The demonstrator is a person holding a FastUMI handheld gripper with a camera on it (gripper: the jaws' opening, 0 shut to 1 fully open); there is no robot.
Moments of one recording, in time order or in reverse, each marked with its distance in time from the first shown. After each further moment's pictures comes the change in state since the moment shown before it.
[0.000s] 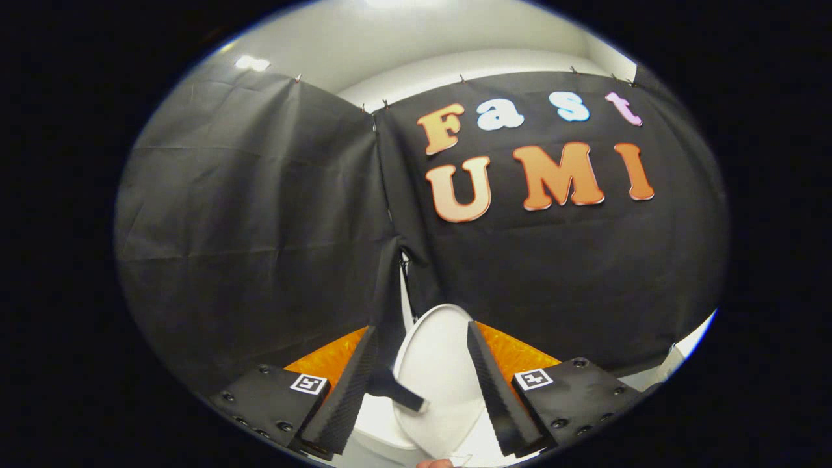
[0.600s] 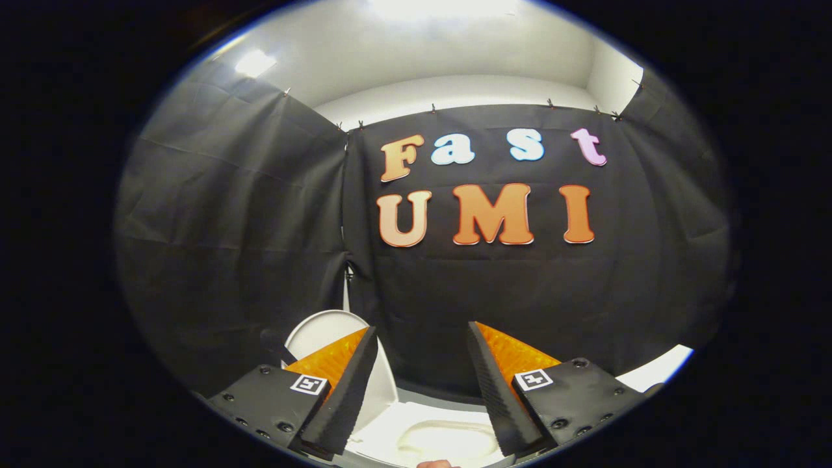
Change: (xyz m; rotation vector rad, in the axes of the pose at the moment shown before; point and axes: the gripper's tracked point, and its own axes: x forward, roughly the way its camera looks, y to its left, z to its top) arm -0.138 -0.193 0.050 -0.139 -0.075 -0.145
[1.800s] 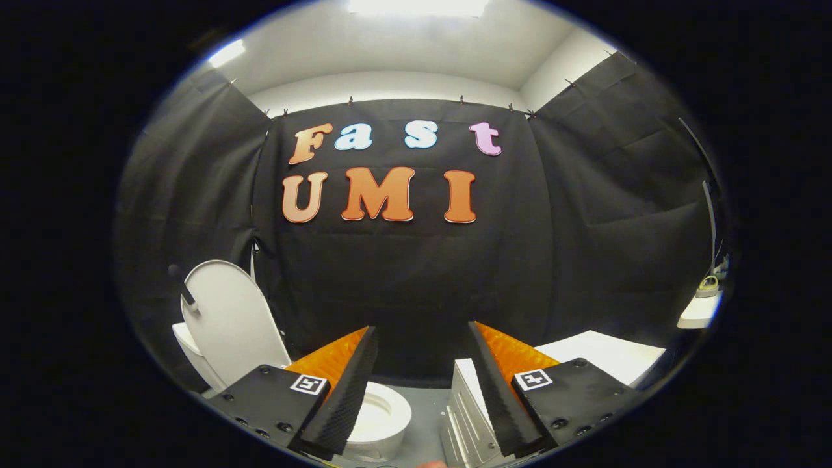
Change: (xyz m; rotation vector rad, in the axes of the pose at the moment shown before) arm -0.146 -0.226 -0.085 -0.045 0.025 -0.359
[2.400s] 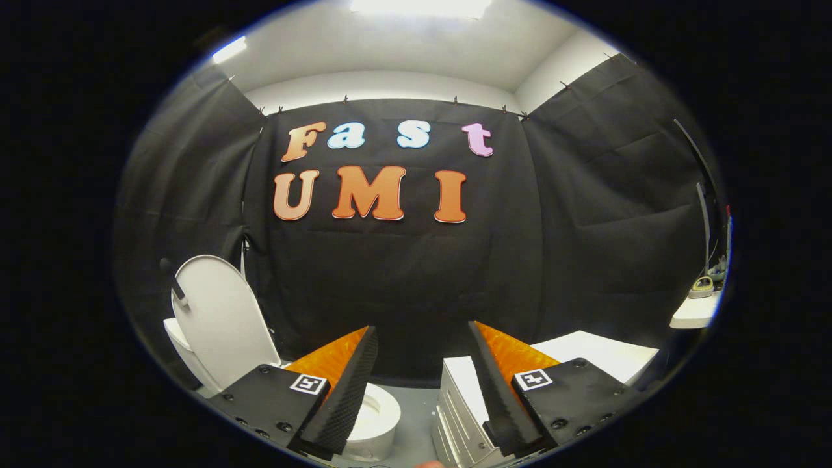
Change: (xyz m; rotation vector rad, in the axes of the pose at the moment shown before) arm -0.020 -0.011 -0.009 0.003 -0.012 -0.042
